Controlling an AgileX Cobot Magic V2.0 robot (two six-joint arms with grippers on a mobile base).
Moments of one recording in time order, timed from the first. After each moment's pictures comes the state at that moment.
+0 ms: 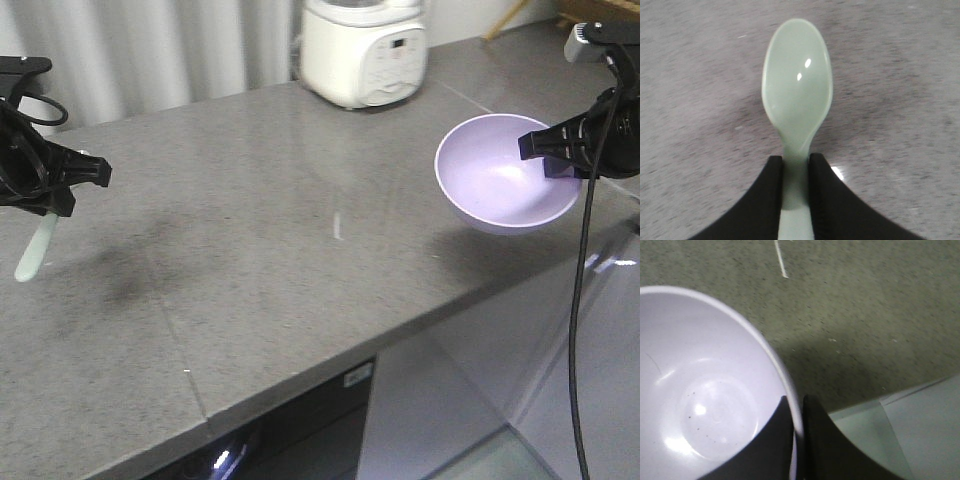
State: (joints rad) left arm -0.11 1.62 -1.52 0.00 1.13 -0.08; right arm -0.01 1.54 -1.42 0.21 0.86 -0.22
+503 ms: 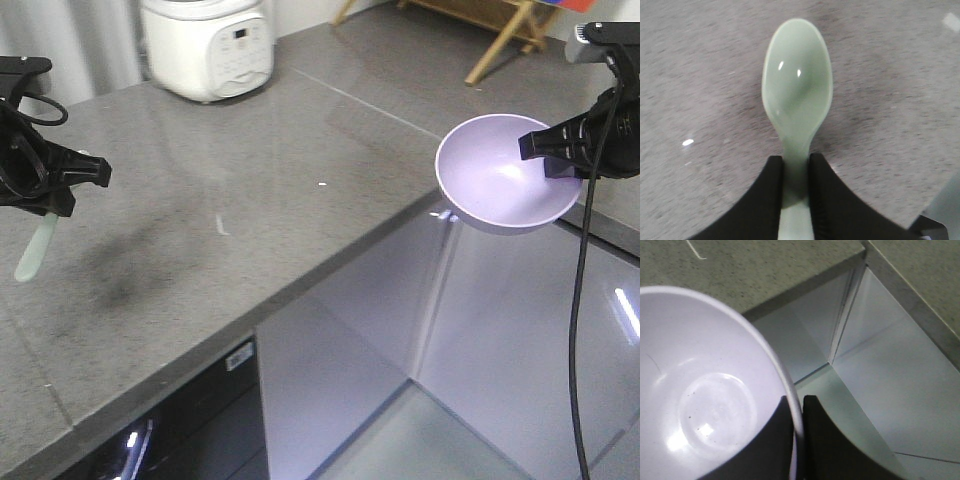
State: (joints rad) left arm -0.11 1.62 -1.52 0.00 1.13 -0.08; right arm -0.01 1.54 -1.42 0.21 0.86 -0.22
